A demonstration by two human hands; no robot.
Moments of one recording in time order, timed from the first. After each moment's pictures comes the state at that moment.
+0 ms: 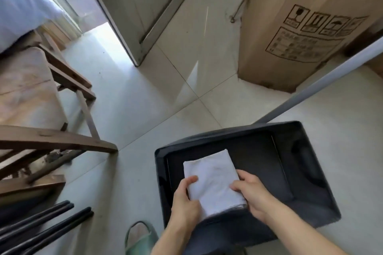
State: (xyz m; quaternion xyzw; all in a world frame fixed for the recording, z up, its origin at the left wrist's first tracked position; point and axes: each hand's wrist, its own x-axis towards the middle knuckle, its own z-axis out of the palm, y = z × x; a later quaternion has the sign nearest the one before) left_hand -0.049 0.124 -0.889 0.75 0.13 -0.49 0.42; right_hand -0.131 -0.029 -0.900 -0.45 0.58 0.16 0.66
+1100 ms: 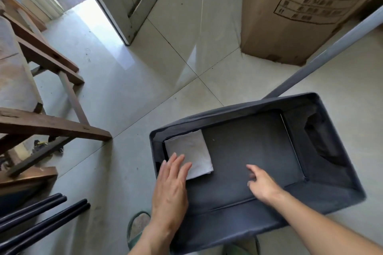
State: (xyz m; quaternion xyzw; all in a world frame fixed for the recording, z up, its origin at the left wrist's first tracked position) left_hand -0.038 0.181 -0.980 0.89 -0.40 -0.14 0.16; right_hand -0.186 -0.029 -1.009 -0.67 0.52 0.34 0.40
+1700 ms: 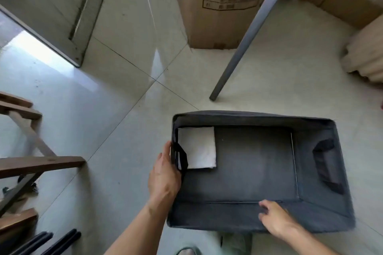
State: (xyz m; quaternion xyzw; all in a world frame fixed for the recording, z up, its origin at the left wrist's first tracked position) left_hand -0.048 0.105 -0.928 0.89 -0.22 -0.38 0.14; right_hand -0.326 0.035 -0.959 -0.58 0.60 0.39 0.38
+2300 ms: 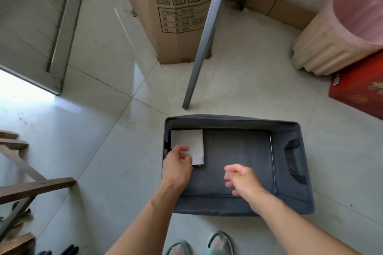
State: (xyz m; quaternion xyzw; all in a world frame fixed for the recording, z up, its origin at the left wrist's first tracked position) left_hand -0.110 0.043 -0.858 0.81 -0.18 -0.50 0.26; right_hand -0.281 -0.002 -0.859 -0.41 0.71 0.06 0.58
